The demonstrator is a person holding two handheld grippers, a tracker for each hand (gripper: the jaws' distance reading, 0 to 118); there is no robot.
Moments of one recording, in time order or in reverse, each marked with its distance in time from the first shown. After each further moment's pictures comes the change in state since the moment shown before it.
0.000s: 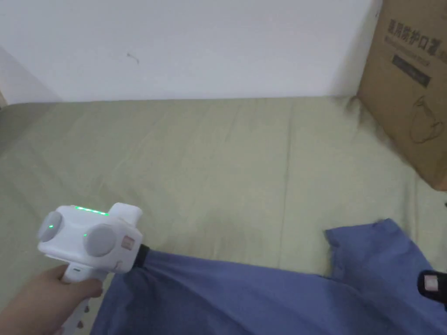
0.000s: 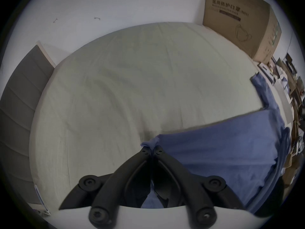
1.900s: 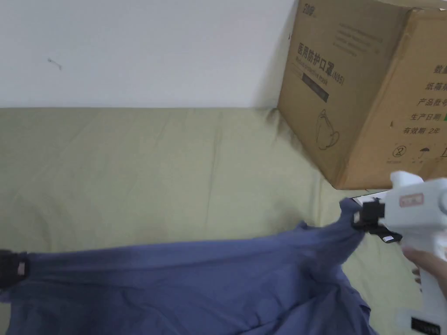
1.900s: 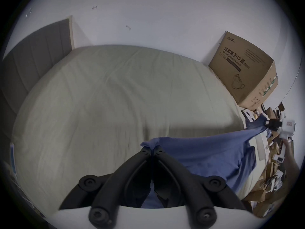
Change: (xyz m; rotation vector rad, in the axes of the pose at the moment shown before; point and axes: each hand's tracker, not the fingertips) left arm -0.018 -0.064 0.089 0.168 -0.140 0.322; right arm 0.098 0.061 -0.025 -0.049 -0.240 -0.077
